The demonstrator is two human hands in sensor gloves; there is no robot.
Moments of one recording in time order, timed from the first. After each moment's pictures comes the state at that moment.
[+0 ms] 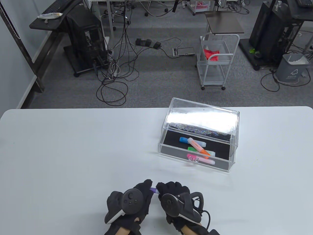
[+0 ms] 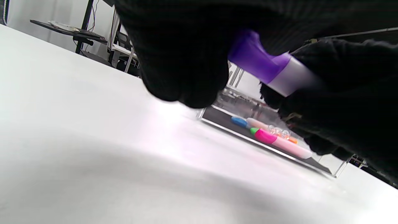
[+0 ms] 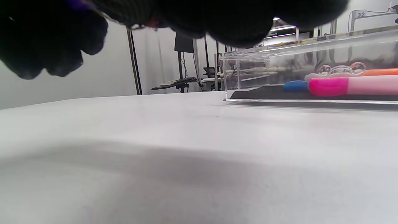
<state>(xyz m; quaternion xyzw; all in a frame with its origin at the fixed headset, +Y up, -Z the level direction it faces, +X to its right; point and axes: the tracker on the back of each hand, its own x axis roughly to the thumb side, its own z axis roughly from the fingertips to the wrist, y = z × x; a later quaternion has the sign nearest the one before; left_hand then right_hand) -0.123 -0.706 -0.251 -0.05 -0.18 0.22 0.96 0.052 -0.725 -0.256 0.16 -0.08 0.98 0.10</state>
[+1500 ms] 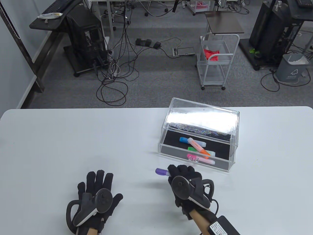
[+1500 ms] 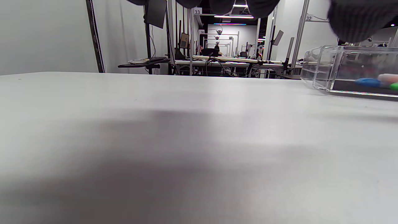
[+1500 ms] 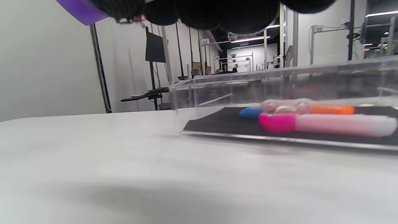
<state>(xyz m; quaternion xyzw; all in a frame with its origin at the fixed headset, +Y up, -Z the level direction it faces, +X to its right) -0.232 -0.731 -0.250 -0.10 -0.03 0.03 0.99 0.097 -0.689 -0.305 0.08 -0.10 0.99 0.09</state>
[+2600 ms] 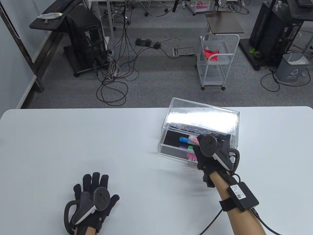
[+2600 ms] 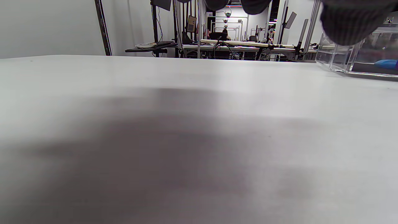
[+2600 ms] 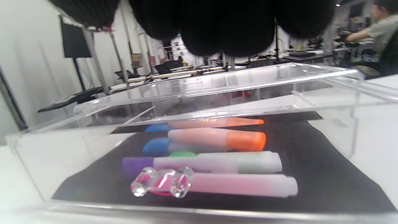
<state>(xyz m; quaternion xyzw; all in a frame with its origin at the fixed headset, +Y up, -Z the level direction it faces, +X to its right) -0.244 -0.747 -0.256 -0.13 -0.01 0.03 0.99 0.181 -0.662 -0.381 -0.07 -0.06 0.99 0.14</state>
